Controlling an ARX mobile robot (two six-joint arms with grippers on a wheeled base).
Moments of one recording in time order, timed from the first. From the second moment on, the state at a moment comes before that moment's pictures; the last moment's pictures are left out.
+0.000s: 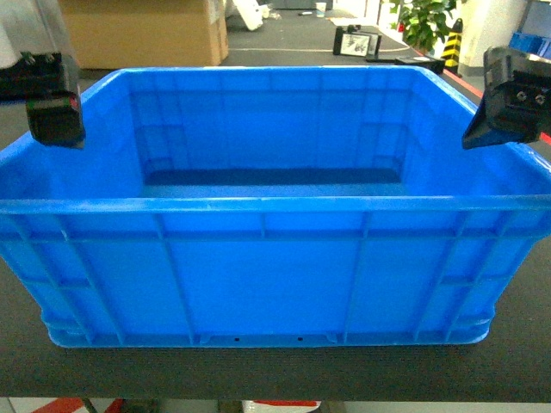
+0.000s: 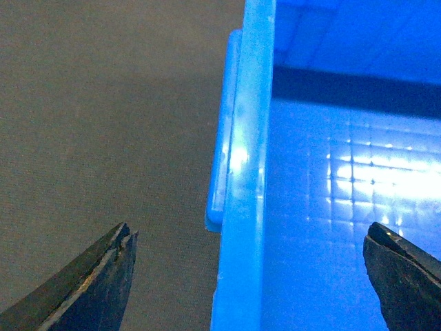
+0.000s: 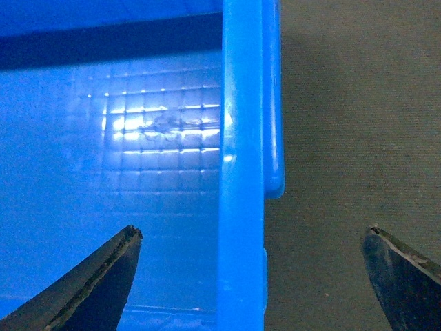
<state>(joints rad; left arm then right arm) -0.10 1.54 0.97 -0.08 -0.14 -0.16 0.13 1.64 1.14 -0.29 -0.07 0.20</state>
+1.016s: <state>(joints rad) -0.12 1.64 1.04 -0.20 -0.14 -0.13 0.18 1.69 1.11 -0.25 0.06 0.12</state>
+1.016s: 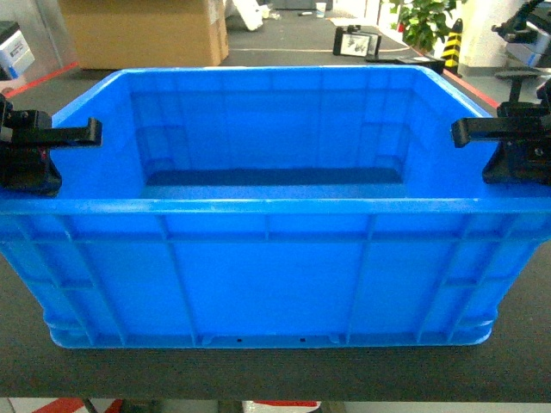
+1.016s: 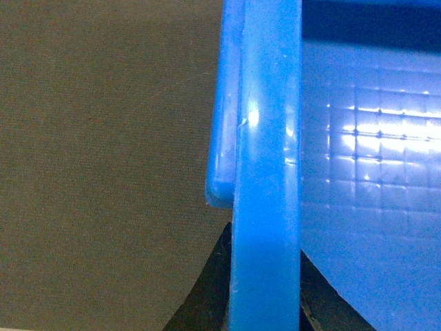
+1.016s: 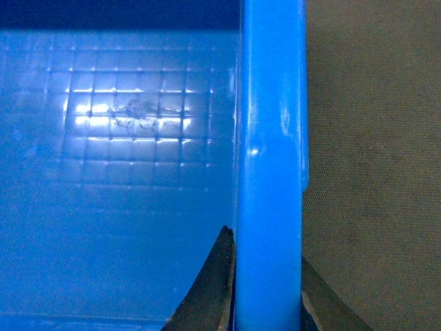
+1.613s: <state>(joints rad) -0.23 1.22 0.81 -0.16 -0.25 -0.13 0.22 1.32 0.89 -0.17 0.14 0.11</state>
